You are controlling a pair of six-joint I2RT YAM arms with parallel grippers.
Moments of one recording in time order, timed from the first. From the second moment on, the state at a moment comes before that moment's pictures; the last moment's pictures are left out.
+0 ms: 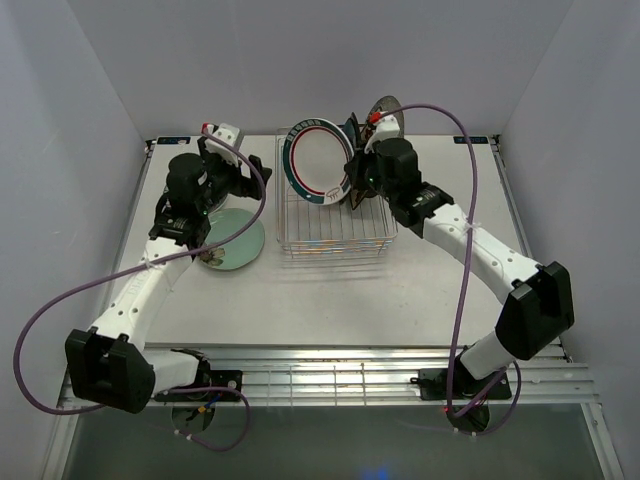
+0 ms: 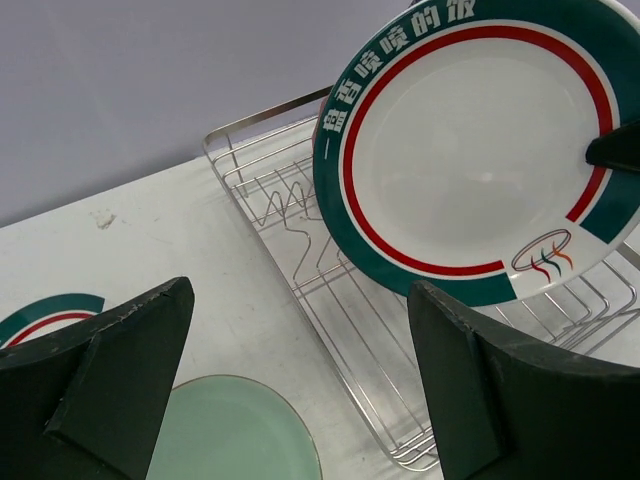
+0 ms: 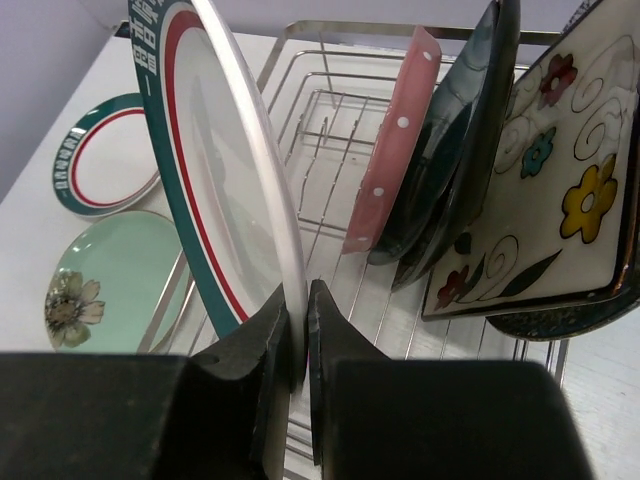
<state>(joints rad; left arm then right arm) -0.25 1.25 1.11 0.04 0.25 0.04 0.60 1.51 1.31 -0.05 0.06 0.28</state>
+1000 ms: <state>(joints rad) -0.25 1.08 0.79 0.14 0.09 0.10 0.78 2.01 2.00 -0.43 0.80 0.28</state>
